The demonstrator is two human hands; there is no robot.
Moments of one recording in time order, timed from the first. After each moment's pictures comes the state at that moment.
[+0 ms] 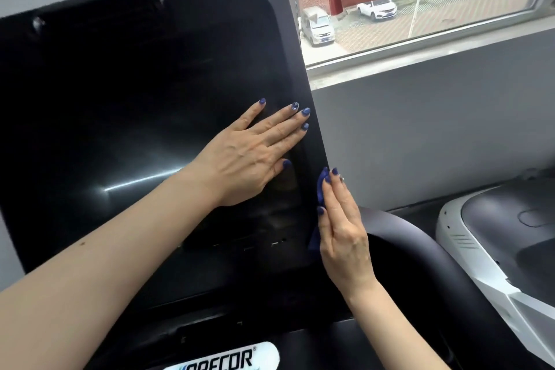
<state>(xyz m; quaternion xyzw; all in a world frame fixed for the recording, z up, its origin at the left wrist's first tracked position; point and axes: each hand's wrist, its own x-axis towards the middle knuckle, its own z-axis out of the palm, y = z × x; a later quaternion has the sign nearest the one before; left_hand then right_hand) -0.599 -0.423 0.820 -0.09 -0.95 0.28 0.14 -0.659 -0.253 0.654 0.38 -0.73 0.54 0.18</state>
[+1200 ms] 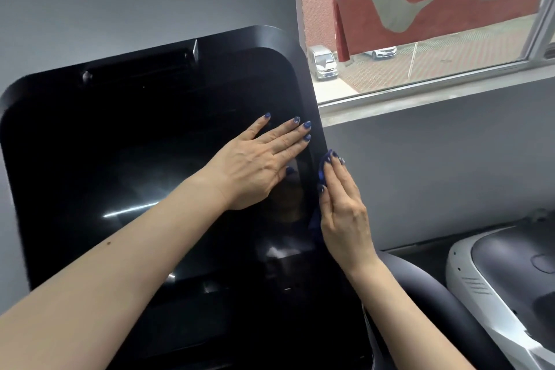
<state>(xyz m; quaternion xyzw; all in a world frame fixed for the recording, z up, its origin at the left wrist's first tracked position) -0.620 -0.457 0.858 -0.07 -0.94 0.28 0.18 -0.706 -0.304 0.732 0.39 -0.72 0.55 0.19</state>
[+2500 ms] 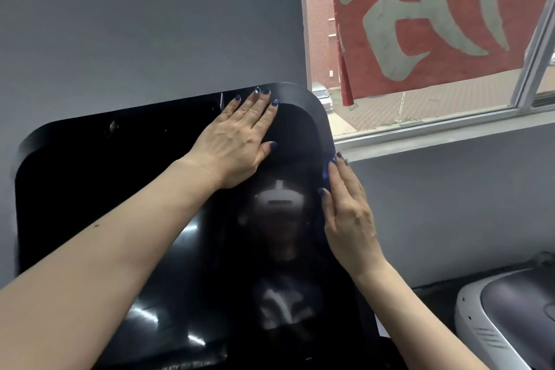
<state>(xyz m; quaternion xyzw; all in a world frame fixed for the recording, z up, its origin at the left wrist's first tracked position) -0.634 -0.516 0.948 0.10 -0.95 0.25 0.18 -0.733 -0.348 0.797 0.40 -0.72 0.50 0.26</state>
